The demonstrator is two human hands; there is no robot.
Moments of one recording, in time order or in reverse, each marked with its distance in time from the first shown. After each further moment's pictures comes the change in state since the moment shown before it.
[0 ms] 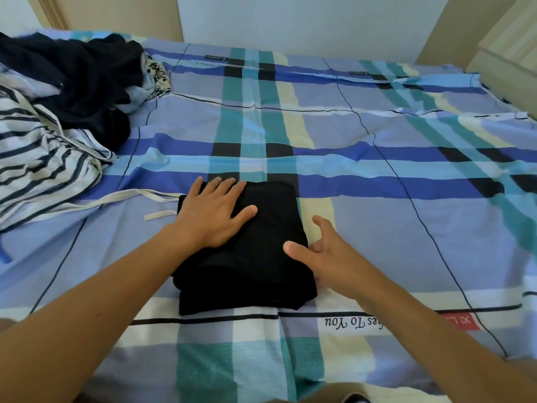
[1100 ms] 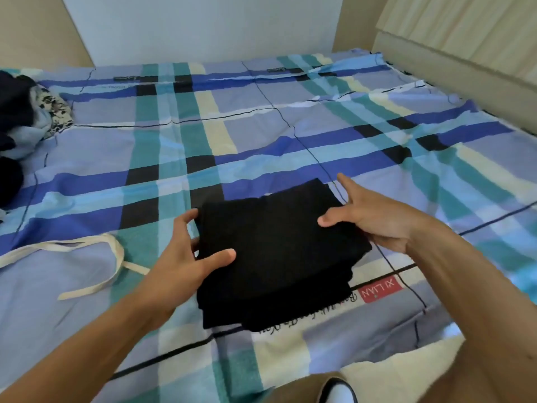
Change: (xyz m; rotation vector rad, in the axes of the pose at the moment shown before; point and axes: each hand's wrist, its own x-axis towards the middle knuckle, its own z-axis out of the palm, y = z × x) left_hand -0.050 0.104 -0.034 -1.402 -0.222 -0.209; right_hand -0.020 0.069 -0.145 0.406 0.082 0.120
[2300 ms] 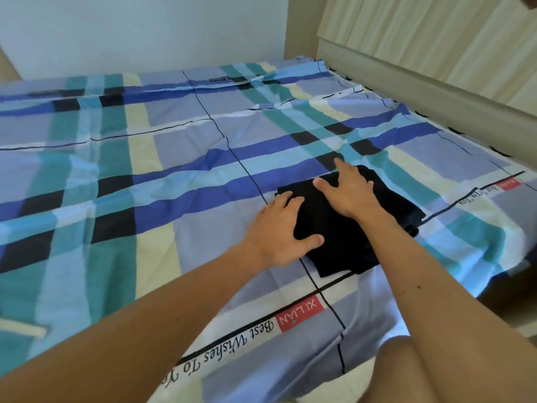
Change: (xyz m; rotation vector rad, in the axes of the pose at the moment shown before) left_hand 0.121 0.033 0.245 0.987 -0.228 0.594; right_hand 0.080 0.067 -0.148 -0.603 0.660 -0.131
